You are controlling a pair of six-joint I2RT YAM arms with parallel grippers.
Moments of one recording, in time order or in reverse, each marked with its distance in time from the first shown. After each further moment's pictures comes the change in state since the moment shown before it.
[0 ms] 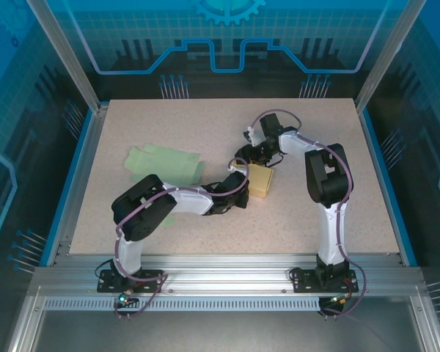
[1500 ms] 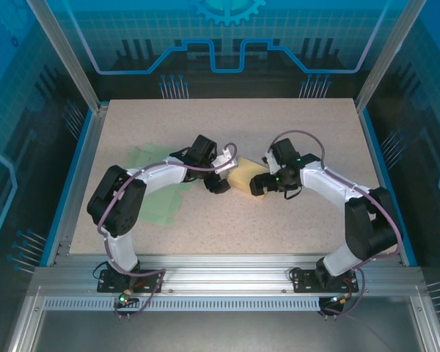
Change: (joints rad) left arm 0.331 -0.106 0.166 -0.435 0.442 1.102; right arm 0.103 -0.625 -0.559 -0.077 0.457 0.073
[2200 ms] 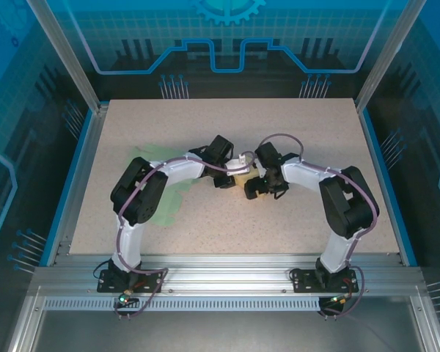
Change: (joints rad) left arm -0.068 0.200 0.188 -0.064 -0.121 0.164; right arm 0.054 0.240 0.078 0.047 0.119 -0.013
